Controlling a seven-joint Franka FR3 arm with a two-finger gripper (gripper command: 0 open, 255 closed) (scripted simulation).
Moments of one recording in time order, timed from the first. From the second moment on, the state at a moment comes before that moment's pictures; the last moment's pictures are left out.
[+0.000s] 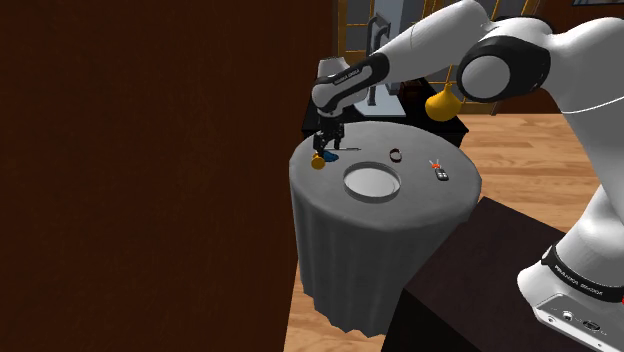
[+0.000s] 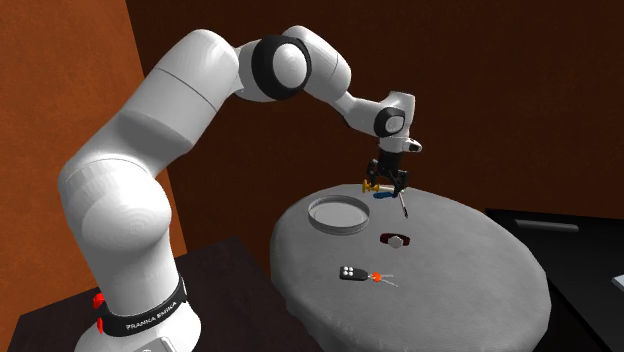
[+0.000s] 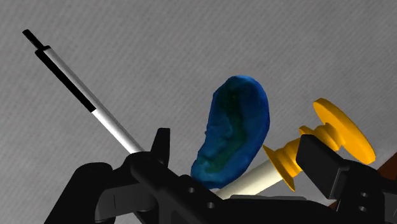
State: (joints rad) arm 0.18 0.79 -0.17 -1.36 0.21 2.11 -0.15
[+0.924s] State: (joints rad) arm 0.19 0.77 -0.17 -1.40 0.21 2.12 -0.15
